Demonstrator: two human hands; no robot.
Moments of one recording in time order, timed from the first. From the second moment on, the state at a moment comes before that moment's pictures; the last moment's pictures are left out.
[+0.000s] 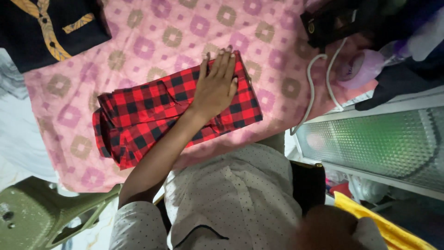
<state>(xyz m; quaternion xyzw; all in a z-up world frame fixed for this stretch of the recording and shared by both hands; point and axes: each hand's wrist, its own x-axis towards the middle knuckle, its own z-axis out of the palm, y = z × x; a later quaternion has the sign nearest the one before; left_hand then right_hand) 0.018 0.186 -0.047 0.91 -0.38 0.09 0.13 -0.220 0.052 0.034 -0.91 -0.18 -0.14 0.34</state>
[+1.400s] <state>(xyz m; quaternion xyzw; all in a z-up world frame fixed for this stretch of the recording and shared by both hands) 0.091 0.154 -0.067 0.94 -0.30 0.08 0.12 -0.157 0.021 -0.016 -0.98 -0.15 -0.13 0.10</state>
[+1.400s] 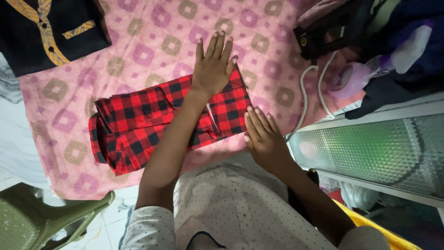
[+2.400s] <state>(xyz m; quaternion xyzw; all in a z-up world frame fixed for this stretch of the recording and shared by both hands) 0.139 0.081 0.008 0.76 -0.64 0.00 0.14 -0.117 -0.068 -0.080 -0.83 0.11 -0.15 0.52</state>
